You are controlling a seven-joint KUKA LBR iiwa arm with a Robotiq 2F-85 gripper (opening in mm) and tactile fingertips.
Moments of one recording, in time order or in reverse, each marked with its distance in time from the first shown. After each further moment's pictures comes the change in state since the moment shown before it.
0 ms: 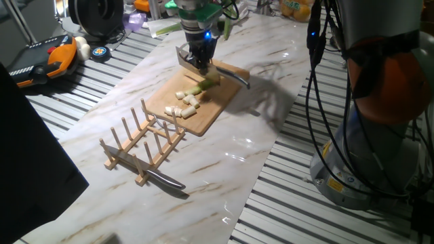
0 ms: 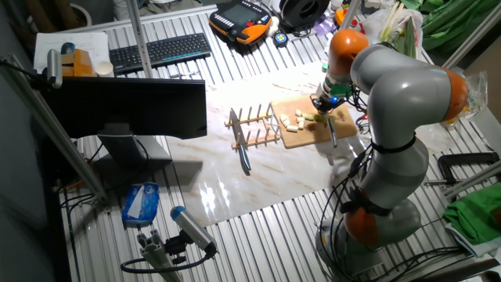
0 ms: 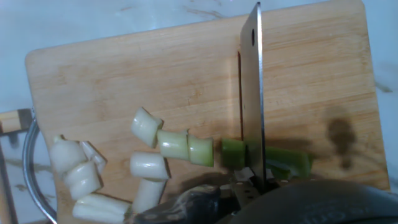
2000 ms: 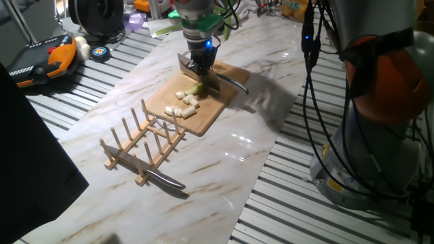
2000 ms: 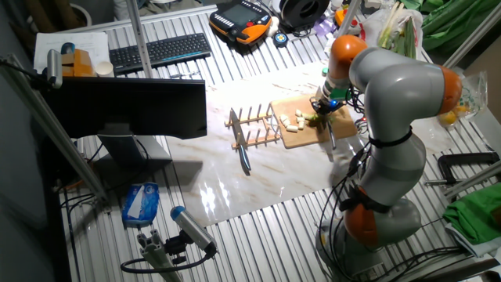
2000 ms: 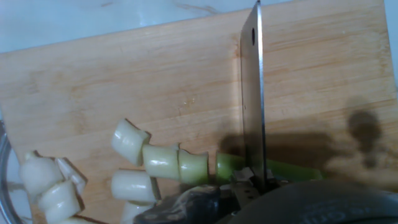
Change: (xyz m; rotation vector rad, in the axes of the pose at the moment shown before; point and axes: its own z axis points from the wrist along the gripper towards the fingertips) arm -0.007 0.003 0.029 -0.024 0.004 0.005
